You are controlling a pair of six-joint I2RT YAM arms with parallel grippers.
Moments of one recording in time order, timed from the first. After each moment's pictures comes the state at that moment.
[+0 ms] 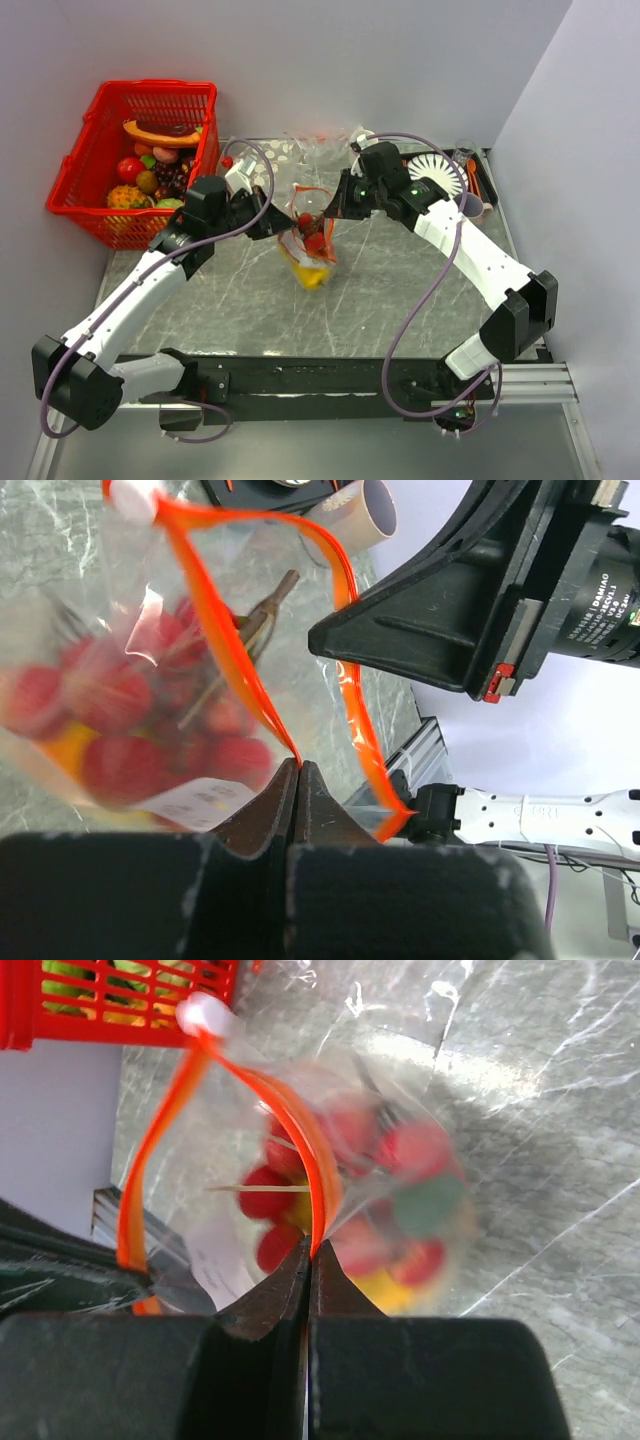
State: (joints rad) left arm -0.47 1.15 1.03 -0.22 0.46 -0.74; right arm 0.58 1.52 1.49 -0.64 -0.23 0.60
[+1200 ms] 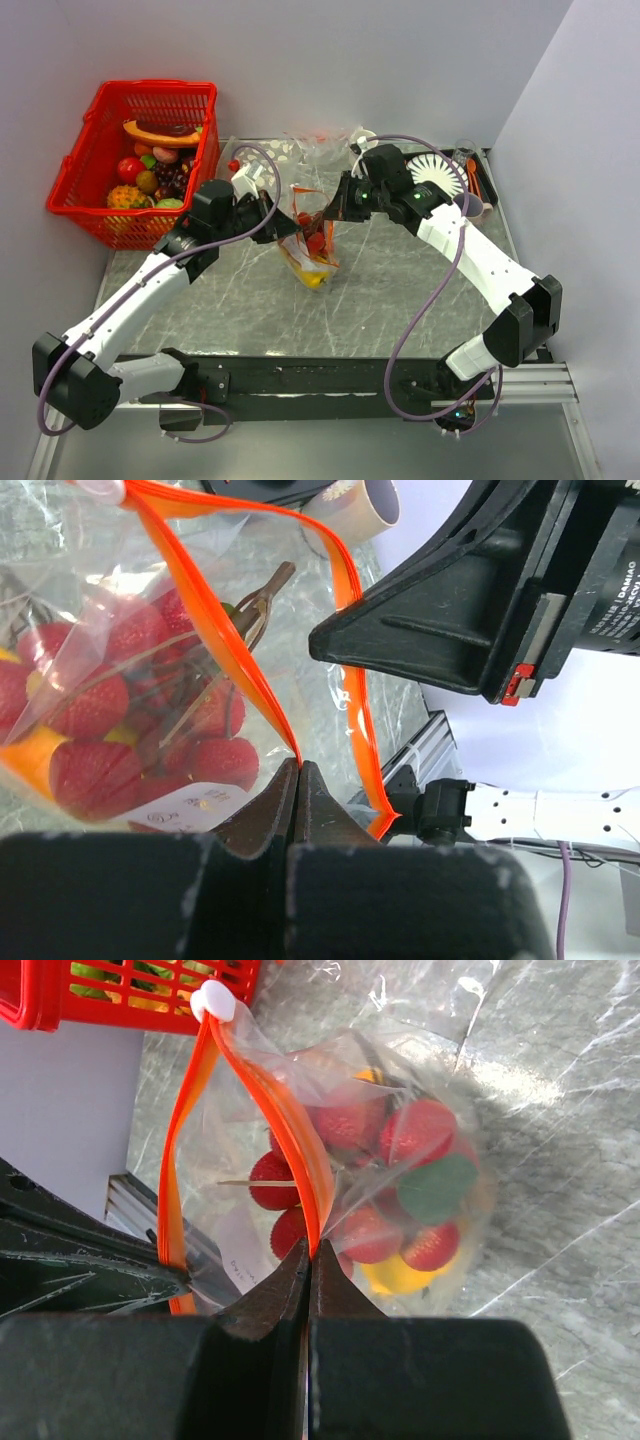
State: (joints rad) left arm -0.51 1.15 1.02 -0.21 0.42 -0.73; right arm 0.58 1.49 1.45 -0.61 -0.27 0.60
